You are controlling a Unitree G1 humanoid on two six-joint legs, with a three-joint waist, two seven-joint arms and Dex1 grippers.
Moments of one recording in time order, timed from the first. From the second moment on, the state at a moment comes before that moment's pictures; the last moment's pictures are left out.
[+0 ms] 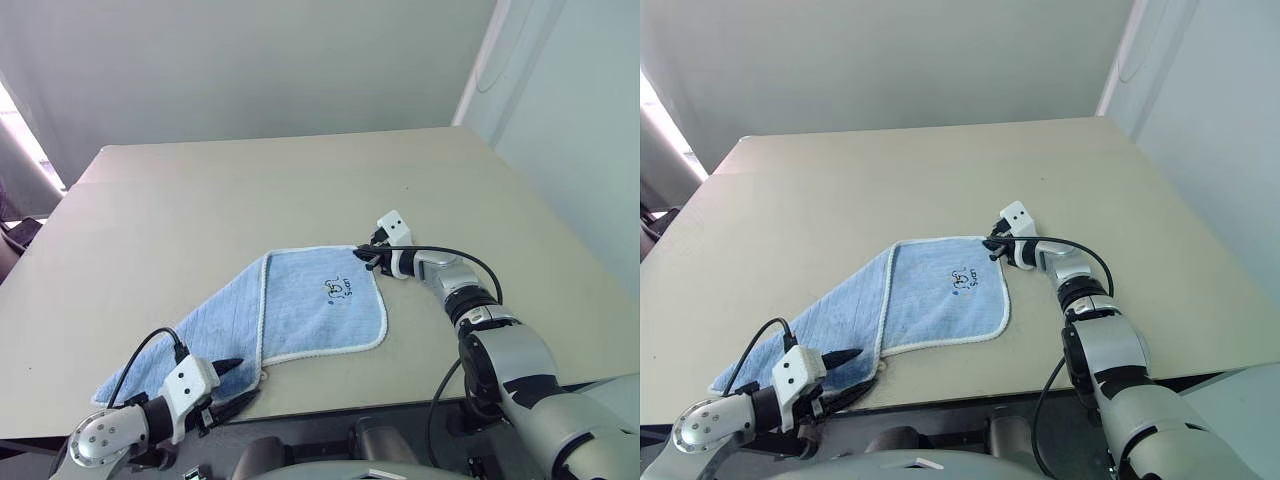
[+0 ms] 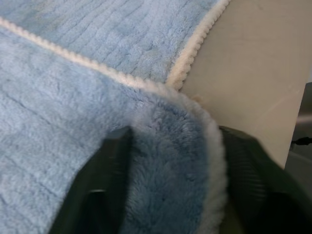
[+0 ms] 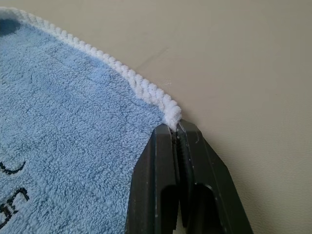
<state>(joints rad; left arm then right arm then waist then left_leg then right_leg) 0.53 0.64 0.05 -0.35 -0.22 0.01 -0.84 -0.87 -0.25 0.02 1.18 0.01 0.04 0.80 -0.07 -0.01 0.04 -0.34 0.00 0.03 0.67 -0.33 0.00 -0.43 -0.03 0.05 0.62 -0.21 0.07</state>
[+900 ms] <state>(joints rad) 0.19 0.77 0.53 -0.18 -0.60 0.40 -0.74 -0.85 -0.26 -0.08 1.05 0.14 0.10 0.92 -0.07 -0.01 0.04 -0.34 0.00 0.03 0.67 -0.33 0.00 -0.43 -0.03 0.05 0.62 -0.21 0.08</state>
